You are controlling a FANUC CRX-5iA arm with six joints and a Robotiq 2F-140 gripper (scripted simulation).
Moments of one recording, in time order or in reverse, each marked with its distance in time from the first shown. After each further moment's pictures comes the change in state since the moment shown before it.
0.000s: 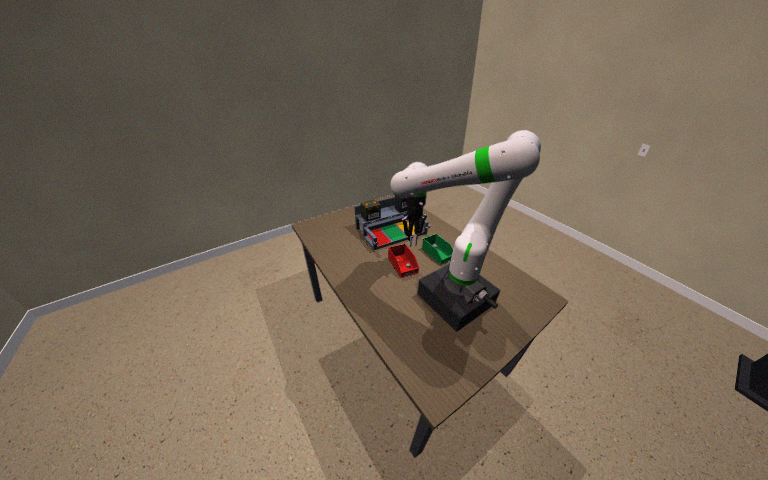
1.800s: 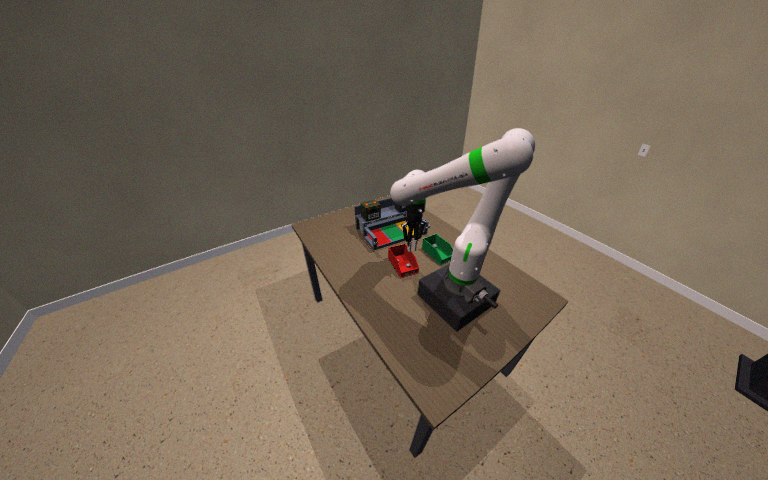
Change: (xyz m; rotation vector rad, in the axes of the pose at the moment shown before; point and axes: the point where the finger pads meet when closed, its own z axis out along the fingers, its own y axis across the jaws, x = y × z) arm 0.000 0.000 0.035 0.000 0.000 0.000
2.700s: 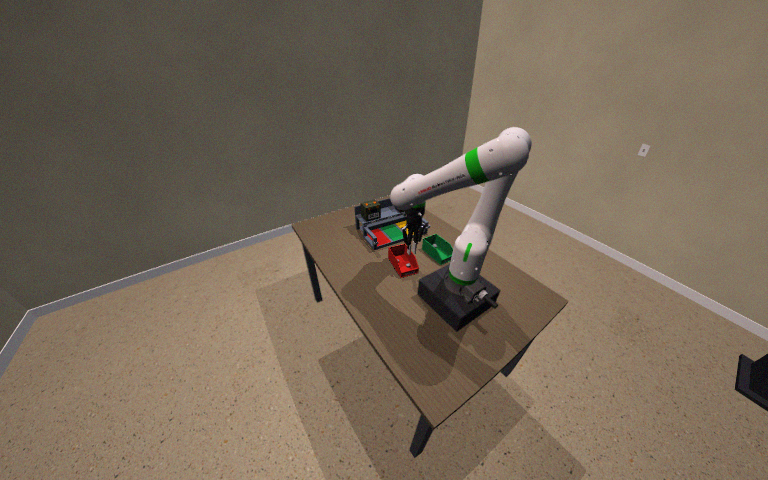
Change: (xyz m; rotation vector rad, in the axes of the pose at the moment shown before) arm 0.000 0.000 0.019 0.000 0.000 0.000
